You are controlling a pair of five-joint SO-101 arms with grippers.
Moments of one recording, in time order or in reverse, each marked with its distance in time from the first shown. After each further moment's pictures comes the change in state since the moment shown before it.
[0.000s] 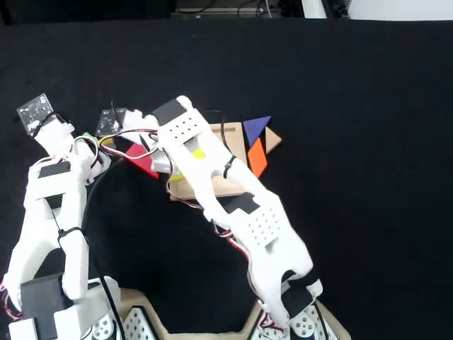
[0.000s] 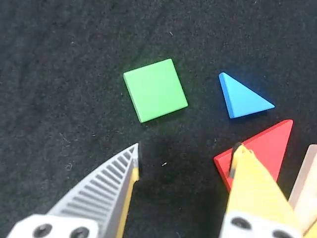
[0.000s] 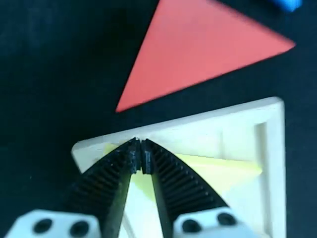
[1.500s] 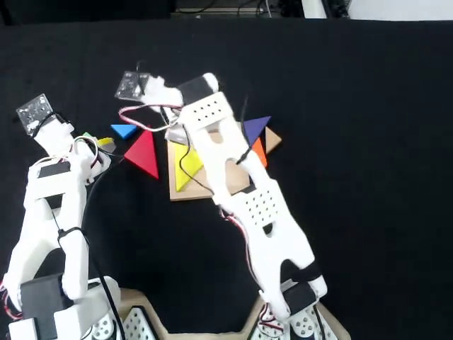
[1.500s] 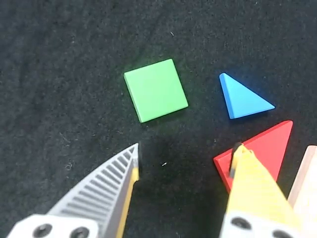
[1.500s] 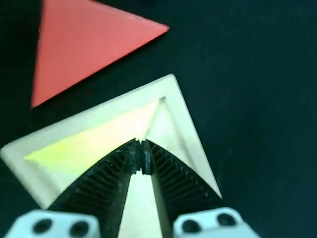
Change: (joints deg) left arm 0.0 0.0 0.0 0.0 0.4; right arm 8.1 14.2 -36.3 12.9 -0.2
